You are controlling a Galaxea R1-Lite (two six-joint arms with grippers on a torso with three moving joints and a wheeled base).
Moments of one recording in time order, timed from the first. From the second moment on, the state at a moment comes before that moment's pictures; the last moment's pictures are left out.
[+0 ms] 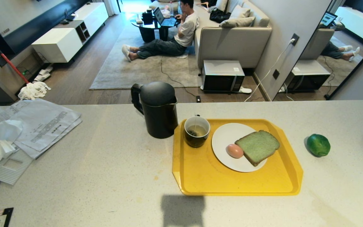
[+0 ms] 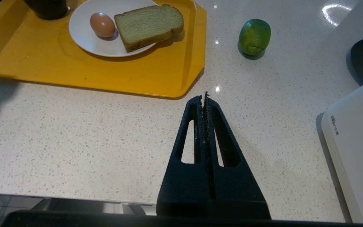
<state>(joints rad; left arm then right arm) 0.00 0.00 0.00 0.00 -0.01 0.02 0.00 0.00 0.00 0.00 0.01 -0.05</state>
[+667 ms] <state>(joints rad) 0.00 0.00 0.00 0.00 -0.02 0.02 0.00 0.00 0.00 0.00 0.01 -0.05</state>
